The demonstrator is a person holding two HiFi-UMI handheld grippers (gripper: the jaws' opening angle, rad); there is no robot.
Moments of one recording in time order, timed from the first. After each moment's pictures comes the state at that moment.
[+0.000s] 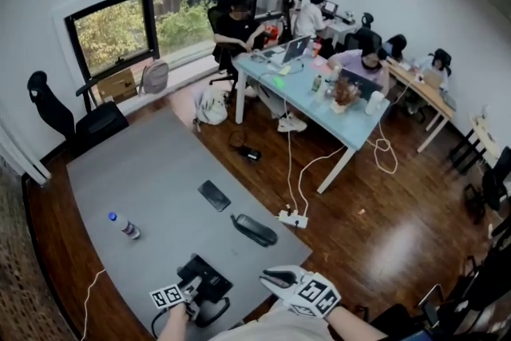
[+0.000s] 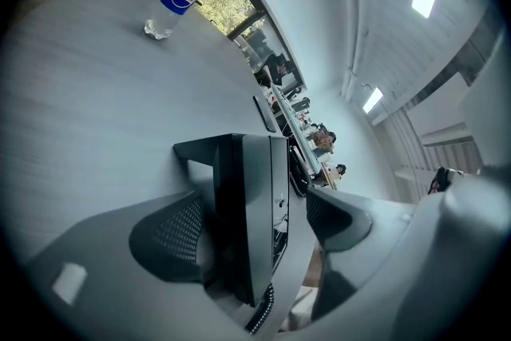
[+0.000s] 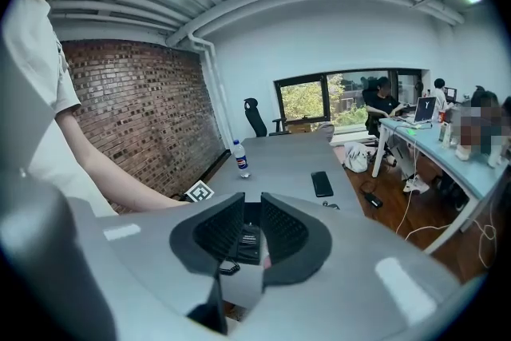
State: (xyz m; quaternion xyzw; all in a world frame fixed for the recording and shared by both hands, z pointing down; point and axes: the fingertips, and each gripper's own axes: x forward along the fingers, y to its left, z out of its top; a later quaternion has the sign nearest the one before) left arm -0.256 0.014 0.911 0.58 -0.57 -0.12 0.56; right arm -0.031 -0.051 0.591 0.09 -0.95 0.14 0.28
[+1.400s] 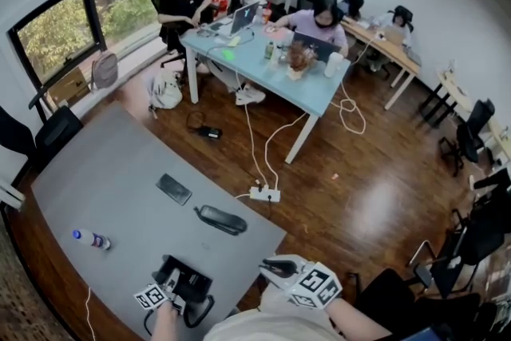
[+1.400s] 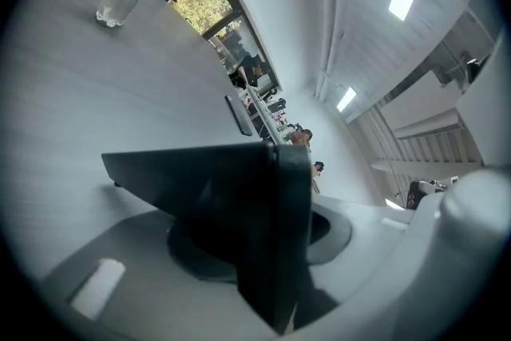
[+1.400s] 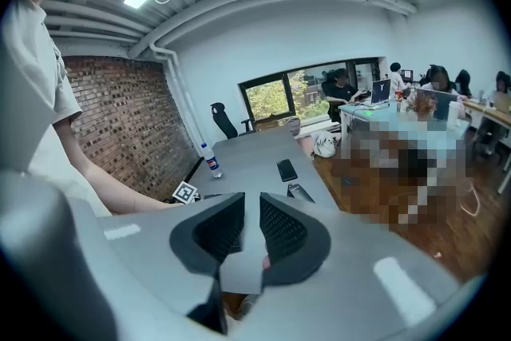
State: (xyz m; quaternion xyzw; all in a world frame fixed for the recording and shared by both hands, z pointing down) left arm -0.239 -0.042 0.899 0.66 -0.53 -0.14 0.52; right arm 0.051 -0.097 0.609 0.19 -0.92 0.20 0.26
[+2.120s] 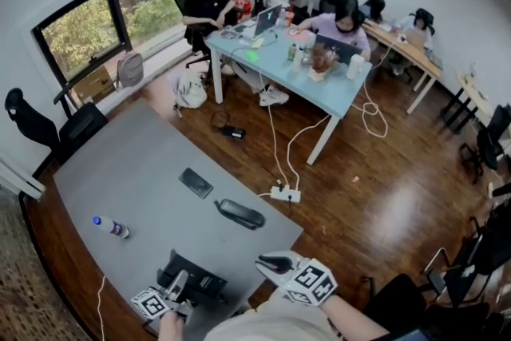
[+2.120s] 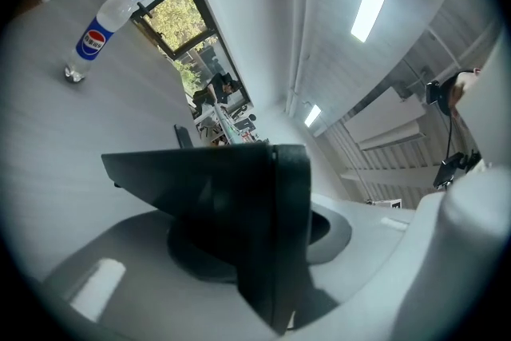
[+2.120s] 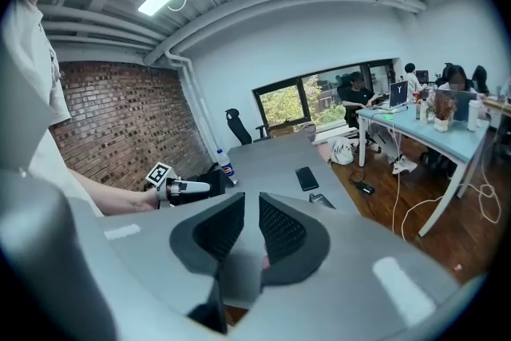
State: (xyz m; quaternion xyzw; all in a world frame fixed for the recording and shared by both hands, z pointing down) left arm -0.219 -0.008 0.722 0.71 -0.49 -0.22 0.46; right arm 0.008 -0.079 0.605 0.15 -0.94 0.20 0.23
